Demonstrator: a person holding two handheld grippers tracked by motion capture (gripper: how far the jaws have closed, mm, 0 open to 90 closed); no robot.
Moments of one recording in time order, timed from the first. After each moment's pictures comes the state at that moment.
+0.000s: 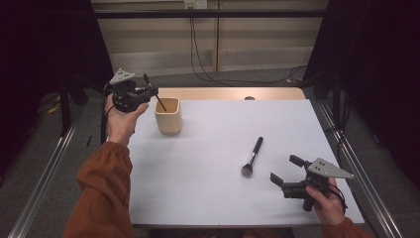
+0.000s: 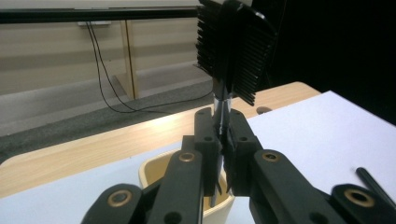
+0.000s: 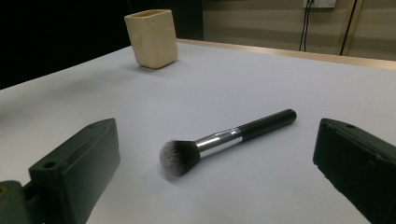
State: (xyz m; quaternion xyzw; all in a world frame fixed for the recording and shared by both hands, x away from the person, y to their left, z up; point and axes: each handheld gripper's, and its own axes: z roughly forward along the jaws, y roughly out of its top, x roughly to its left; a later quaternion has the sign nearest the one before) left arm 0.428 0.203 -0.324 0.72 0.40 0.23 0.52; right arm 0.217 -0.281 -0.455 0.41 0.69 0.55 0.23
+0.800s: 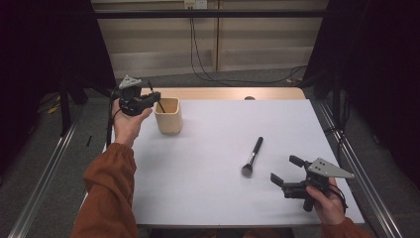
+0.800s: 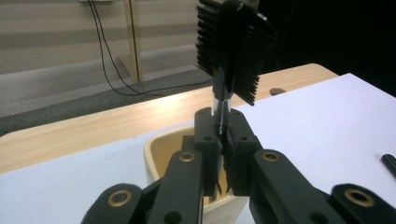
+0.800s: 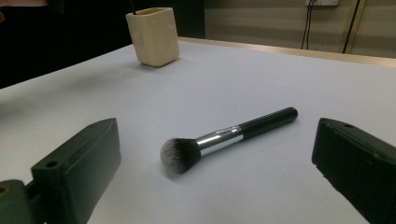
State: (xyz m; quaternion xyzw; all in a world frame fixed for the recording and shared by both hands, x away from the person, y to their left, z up) left arm 0.444 0.200 -0.356 0.73 0.43 0.21 0.49; right arm 0.217 -0.283 -0.456 0.41 0.69 0.56 0.22
